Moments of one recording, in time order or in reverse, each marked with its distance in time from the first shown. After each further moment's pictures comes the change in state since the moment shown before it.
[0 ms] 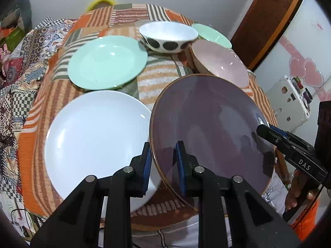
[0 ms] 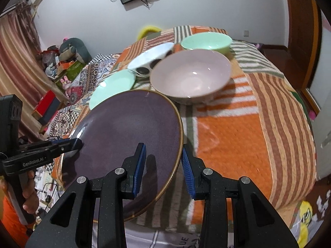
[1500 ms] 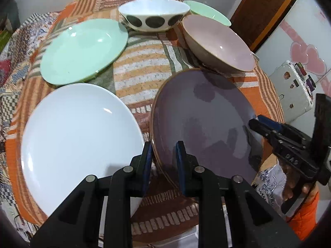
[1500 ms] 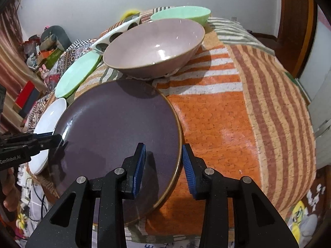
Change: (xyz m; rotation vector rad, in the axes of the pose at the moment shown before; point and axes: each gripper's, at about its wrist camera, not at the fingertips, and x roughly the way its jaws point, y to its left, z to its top) left arm 0.046 -0.023 0.015 0.047 0.083 0.010; right arm 0.021 -0.032 -0.004 -0.008 0.078 -0.119
